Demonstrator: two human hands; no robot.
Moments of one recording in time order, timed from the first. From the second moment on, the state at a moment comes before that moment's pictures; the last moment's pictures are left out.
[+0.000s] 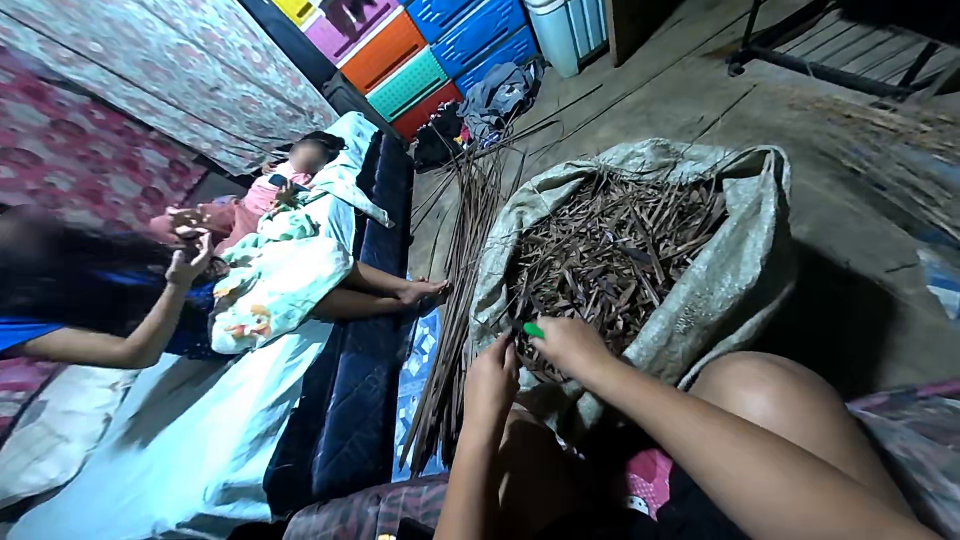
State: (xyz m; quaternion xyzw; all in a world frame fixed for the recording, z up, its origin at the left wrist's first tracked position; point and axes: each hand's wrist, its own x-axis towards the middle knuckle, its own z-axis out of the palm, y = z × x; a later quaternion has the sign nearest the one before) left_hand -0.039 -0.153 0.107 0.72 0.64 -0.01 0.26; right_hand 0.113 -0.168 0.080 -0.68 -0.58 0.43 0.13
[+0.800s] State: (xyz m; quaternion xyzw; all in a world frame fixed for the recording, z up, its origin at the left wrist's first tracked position) left_hand -0.041 -0.159 0.106 0.73 0.60 0.00 0.33; right_hand 0.139 -0.139 0.052 -0.62 -0.41 0.54 0.40
